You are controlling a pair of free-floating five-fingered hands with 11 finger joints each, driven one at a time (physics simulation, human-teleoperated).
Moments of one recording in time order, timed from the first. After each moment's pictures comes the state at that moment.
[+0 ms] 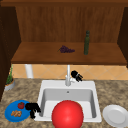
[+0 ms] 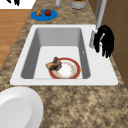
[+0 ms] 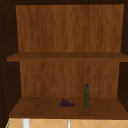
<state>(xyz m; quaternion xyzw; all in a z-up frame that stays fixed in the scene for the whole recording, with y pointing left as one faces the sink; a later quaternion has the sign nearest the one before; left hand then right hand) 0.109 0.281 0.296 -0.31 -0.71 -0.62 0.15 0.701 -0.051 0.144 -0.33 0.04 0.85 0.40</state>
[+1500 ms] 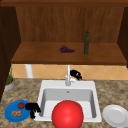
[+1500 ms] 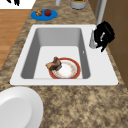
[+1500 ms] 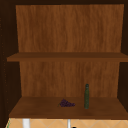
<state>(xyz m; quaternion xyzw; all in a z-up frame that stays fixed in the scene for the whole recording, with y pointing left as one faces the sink) 0.109 0.281 0.296 -0.31 -0.71 -0.62 0.15 0.697 -0.030 0.154 -0.40 0.14 0.81 0.40</state>
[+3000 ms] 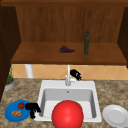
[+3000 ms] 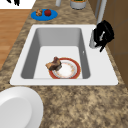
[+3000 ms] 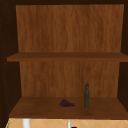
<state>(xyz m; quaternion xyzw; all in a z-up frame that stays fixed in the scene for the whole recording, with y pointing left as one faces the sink) 0.109 0.281 0.296 -0.31 -0.71 -0.62 0.15 0.695 -0.035 0.162 -0.38 0.10 0.82 0.42</state>
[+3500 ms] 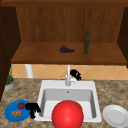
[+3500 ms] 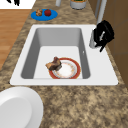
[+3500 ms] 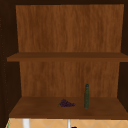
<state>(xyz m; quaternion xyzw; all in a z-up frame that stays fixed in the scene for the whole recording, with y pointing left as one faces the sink) 0.109 0.281 0.296 -0.31 -0.71 -0.62 0.15 0.695 -0.036 0.162 -0.38 0.10 0.82 0.43</state>
